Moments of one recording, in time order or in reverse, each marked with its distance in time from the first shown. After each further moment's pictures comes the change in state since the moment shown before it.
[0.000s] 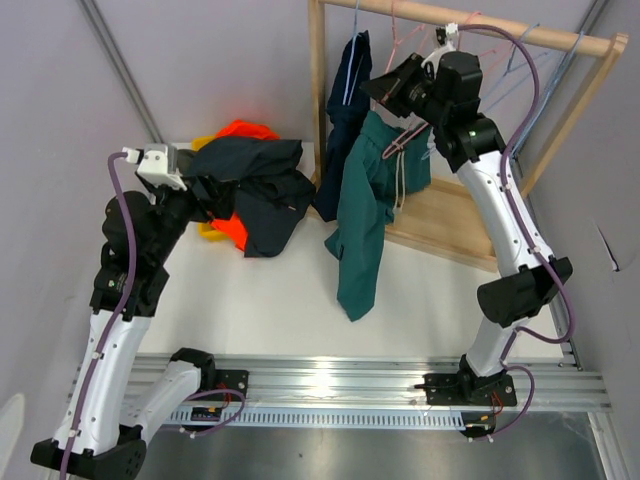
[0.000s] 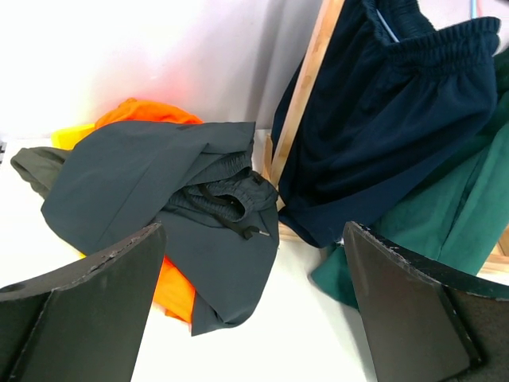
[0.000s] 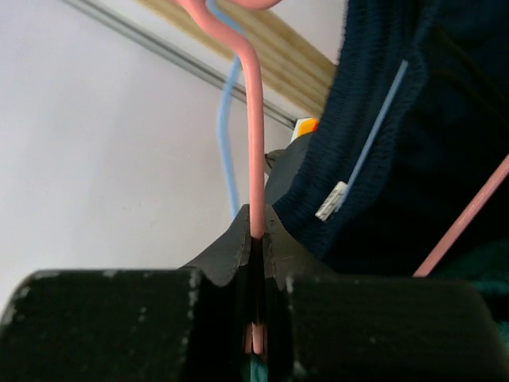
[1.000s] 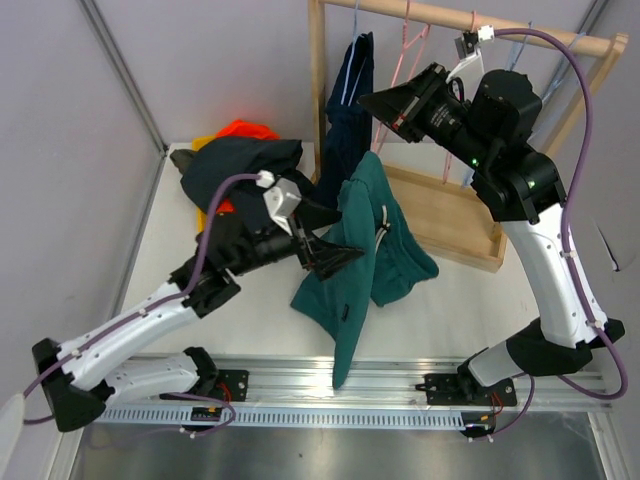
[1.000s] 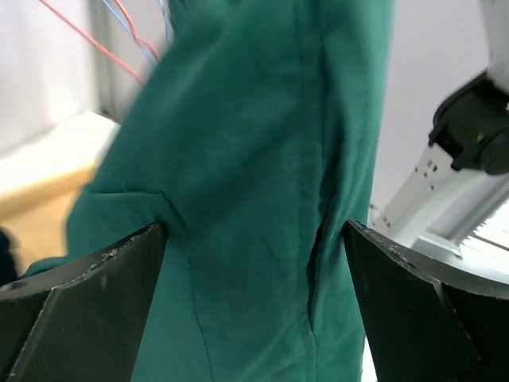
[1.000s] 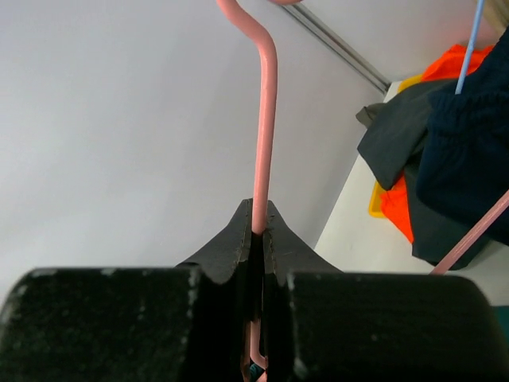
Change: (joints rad) left arm -0.669 0.169 -0.159 0.533 0.270 -0.100; right arm 0.200 -0.304 0.049 -0.225 0.094 0.064
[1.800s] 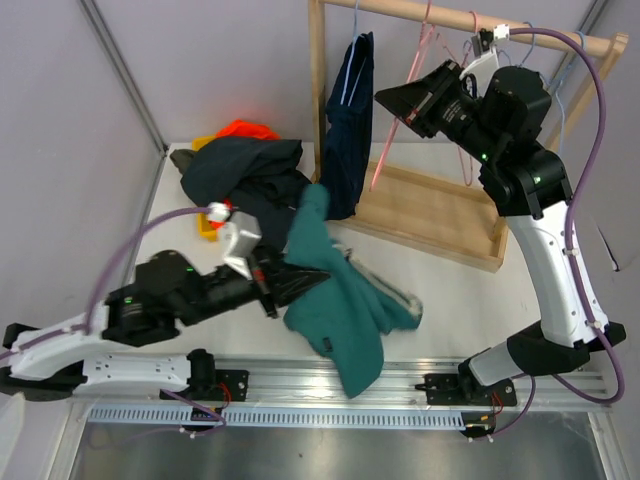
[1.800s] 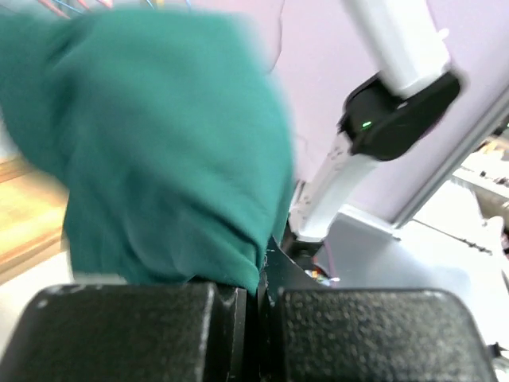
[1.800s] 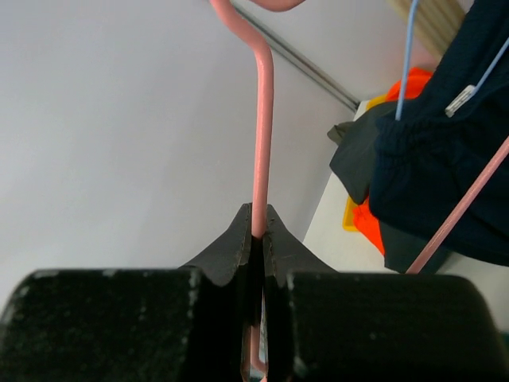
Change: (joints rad) left arm -0.478 -0.146 0.194 -0.393 -0.475 0.025; right arm -0.078 -0.008 -0.028 -0.004 -0.014 -0.026
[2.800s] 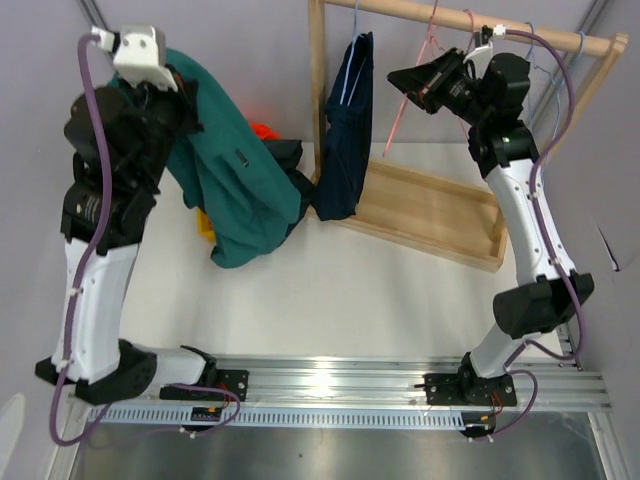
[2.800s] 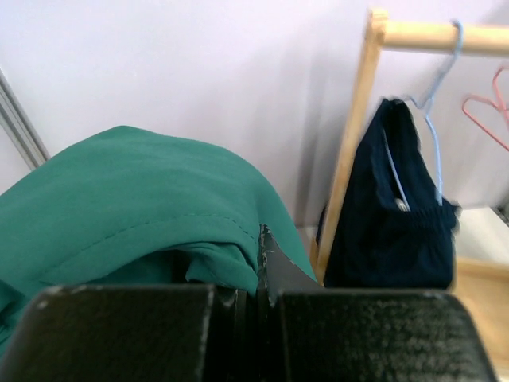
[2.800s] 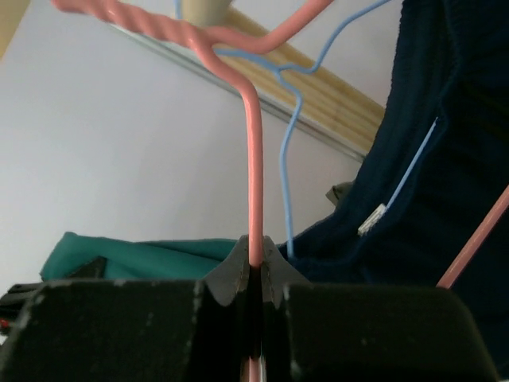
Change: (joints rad) left arm 0.946 0.448 0.847 -0.388 -0.121 0.292; right arm -0.282 0.180 -0.151 0.389 -0.344 0.161
